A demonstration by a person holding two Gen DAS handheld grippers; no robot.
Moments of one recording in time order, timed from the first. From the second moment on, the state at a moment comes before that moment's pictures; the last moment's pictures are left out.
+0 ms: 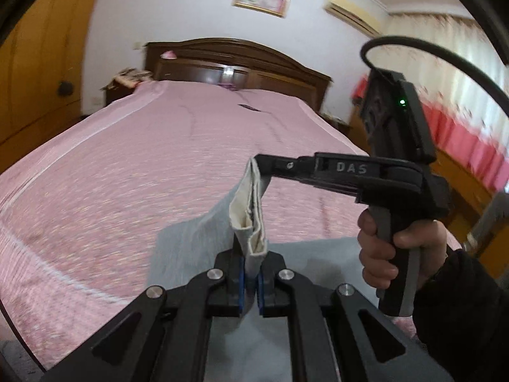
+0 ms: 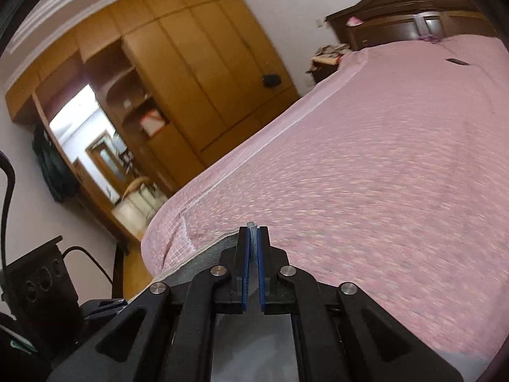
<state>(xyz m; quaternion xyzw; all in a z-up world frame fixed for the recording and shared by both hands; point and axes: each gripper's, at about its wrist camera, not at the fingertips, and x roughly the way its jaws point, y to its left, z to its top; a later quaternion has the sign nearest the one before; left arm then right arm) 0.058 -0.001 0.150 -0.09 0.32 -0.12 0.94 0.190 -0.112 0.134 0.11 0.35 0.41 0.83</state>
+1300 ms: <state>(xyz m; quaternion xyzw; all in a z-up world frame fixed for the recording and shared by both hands) 0.071 -0.218 0.098 0.03 0.33 -0.28 0.90 0.159 -0.371 0.071 0.39 0.41 0.28 0.78</state>
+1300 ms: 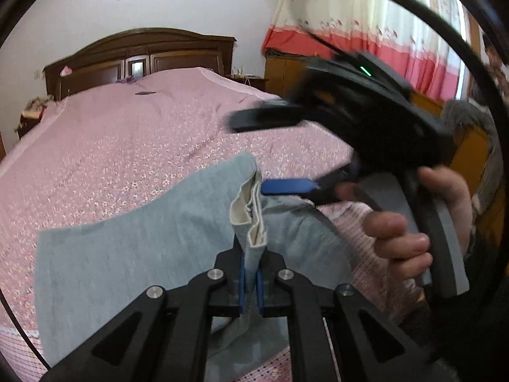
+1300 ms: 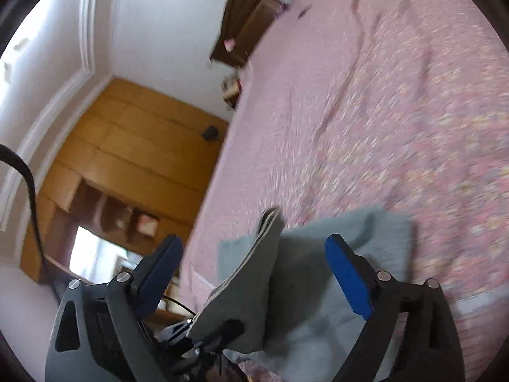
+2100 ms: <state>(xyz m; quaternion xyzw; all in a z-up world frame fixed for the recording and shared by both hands) 0.051 -0.294 0.052 0.11 0.34 -0.29 0.89 0.188 -0.423 0.023 0.31 0.48 0.17 0.80</state>
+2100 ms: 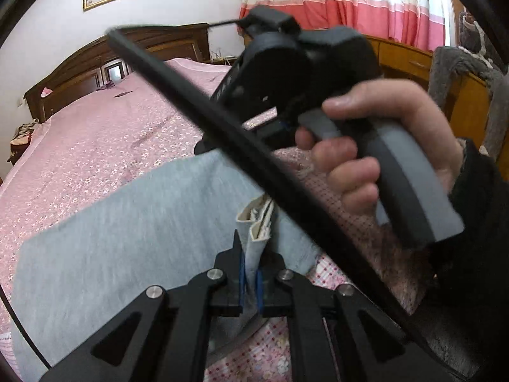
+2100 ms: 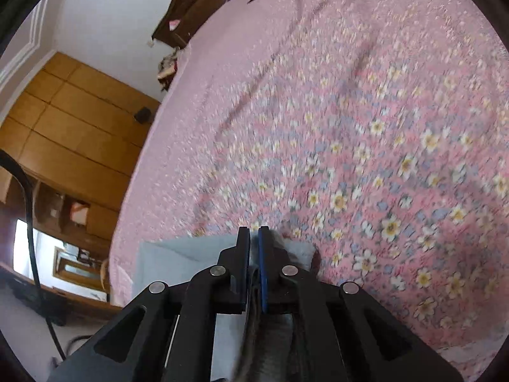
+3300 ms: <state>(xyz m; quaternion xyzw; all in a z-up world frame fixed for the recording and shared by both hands) 0.043 0.046 0.006 -0.29 0.41 -0.37 0.78 0.000 -0.353 0.056 0.23 0.37 -0.01 0.90</state>
